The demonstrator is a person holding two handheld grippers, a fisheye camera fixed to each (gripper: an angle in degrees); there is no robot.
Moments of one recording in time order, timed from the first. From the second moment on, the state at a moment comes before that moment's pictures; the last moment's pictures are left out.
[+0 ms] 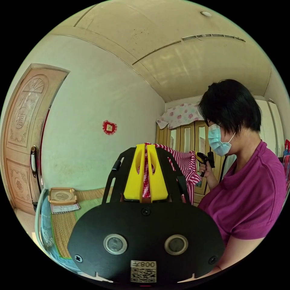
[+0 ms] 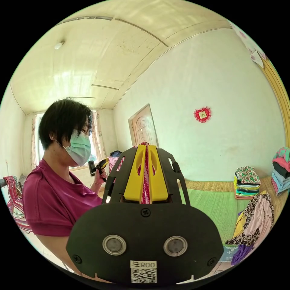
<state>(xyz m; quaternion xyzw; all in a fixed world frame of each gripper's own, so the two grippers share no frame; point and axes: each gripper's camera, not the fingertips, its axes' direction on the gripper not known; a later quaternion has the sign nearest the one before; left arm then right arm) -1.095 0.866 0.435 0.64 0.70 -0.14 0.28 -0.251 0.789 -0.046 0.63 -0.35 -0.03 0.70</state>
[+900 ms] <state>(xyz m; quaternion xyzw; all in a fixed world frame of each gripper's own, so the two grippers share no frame) -0.878 0.171 0.435 0.32 0.82 -0.04 0.48 0.026 0.195 0.260 0.31 -0.40 0.12 0.85</state>
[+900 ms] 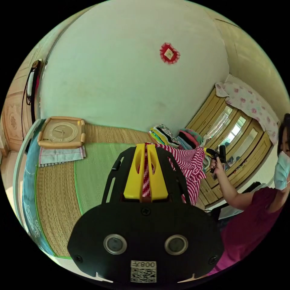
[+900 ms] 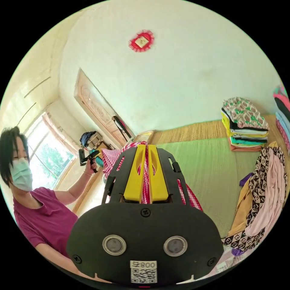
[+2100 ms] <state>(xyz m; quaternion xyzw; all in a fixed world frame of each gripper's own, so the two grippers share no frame) -0.598 -0.214 0.450 0.16 0.82 0.13 0.53 -0.037 -0.086 0.562 0.05 -0.21 -0.05 0.98</state>
